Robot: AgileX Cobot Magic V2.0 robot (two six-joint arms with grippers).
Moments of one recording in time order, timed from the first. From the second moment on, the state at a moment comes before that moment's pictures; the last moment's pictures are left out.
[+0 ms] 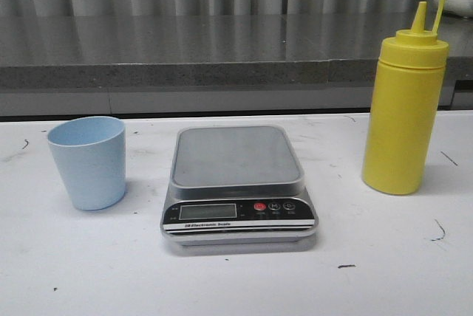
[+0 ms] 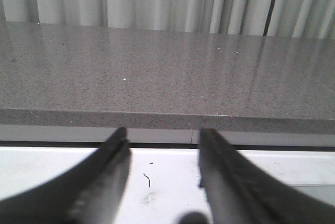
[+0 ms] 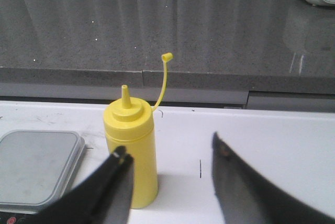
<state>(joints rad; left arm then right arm) -0.01 0.43 -0.54 -0.08 0.29 0.00 0.05 0.41 -0.48 0.16 0.33 -0.08</state>
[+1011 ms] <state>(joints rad) -0.48 1.47 -1.15 -0.01 0.74 0.10 0.05 0.41 -0.48 0.16 0.33 -0.08</state>
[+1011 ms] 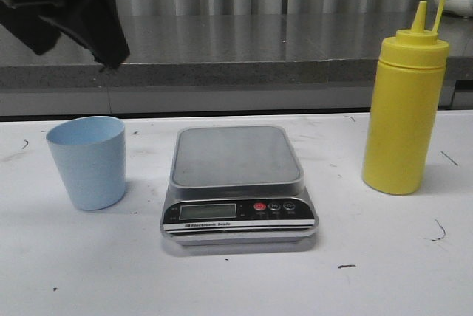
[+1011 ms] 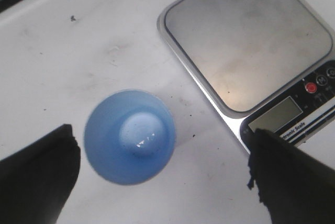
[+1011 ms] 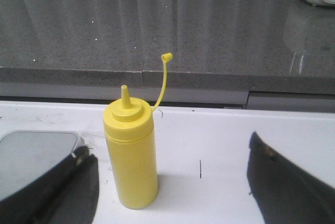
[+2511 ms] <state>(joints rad) -0.65 1.91 -1.73 -0.06 1.09 0.10 0.05 0.41 -0.48 0.16 0.33 -0.08</state>
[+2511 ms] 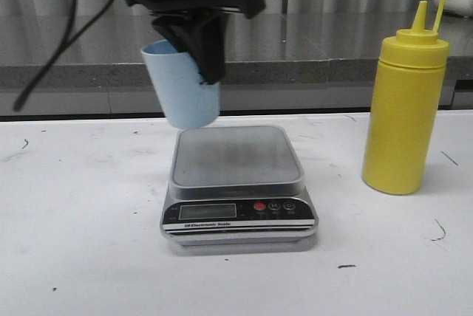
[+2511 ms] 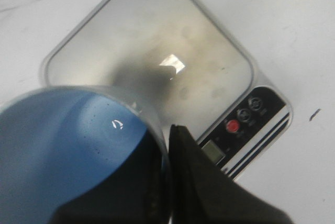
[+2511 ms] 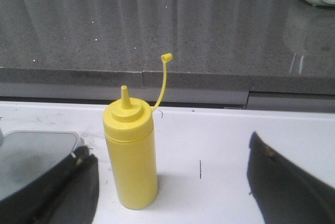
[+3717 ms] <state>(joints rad) -0.70 2.04 -2.01 -0.04 1.23 0.10 0.05 0.41 -0.48 0.16 0.33 -0.08</state>
